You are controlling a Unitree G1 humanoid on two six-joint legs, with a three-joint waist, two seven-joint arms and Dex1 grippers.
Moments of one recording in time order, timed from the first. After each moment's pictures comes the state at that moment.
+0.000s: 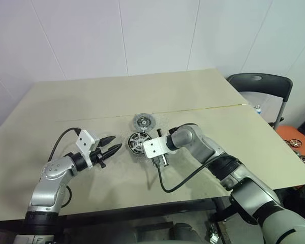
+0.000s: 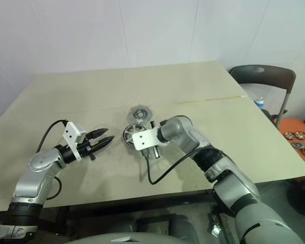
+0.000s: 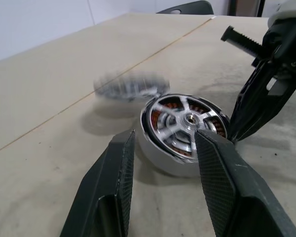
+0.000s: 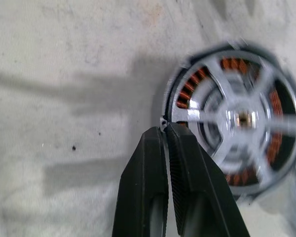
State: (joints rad) left arm -0.09 0.51 0.08 -0.04 -0.33 0.14 -0.83; right arm -0.79 -0.37 0.61 0.38 -0.34 -0.03 1.13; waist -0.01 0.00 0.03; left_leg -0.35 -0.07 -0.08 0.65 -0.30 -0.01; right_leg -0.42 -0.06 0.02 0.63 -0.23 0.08
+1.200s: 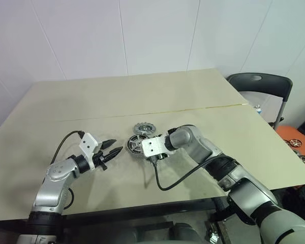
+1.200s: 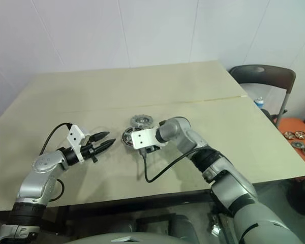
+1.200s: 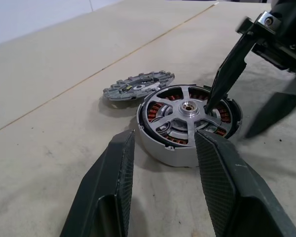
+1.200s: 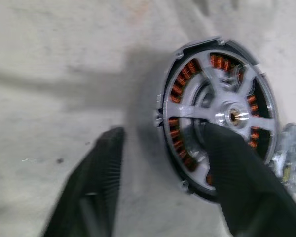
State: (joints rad) left arm -0.09 0.49 0.06 0.01 -0.30 0.12 -0.82; right arm -0.79 -0.33 0.62 0.43 -0.38 -0.01 1.03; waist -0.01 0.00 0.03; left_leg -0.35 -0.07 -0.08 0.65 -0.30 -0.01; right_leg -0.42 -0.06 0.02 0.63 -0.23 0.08
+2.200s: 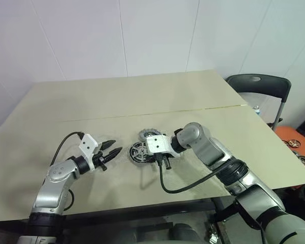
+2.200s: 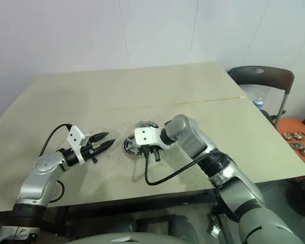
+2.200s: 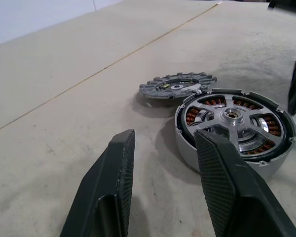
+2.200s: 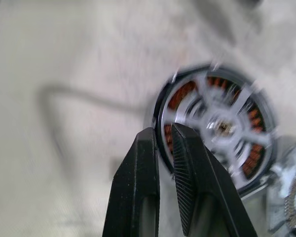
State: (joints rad) left arm -0.08 0.49 0.06 0.01 -0.29 0.12 -0.80; right arm -0.73 -0.38 0.54 0.10 -0.17 0.40 1.28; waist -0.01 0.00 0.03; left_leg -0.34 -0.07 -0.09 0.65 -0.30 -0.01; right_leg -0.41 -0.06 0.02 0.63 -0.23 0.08
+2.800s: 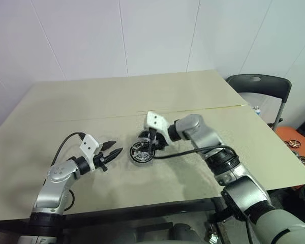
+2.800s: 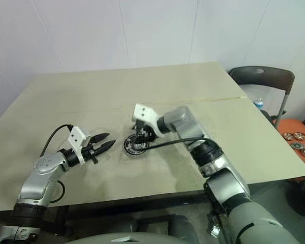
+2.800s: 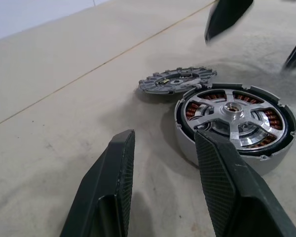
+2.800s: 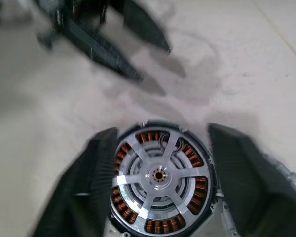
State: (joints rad) left arm -0.08 0.49 0.05 0.01 -0.28 0.12 -0.80; right arm -0.83 -0.28 0.33 0.30 0.06 0.64 1.20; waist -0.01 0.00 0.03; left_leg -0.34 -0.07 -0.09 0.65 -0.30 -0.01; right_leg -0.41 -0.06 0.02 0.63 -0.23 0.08
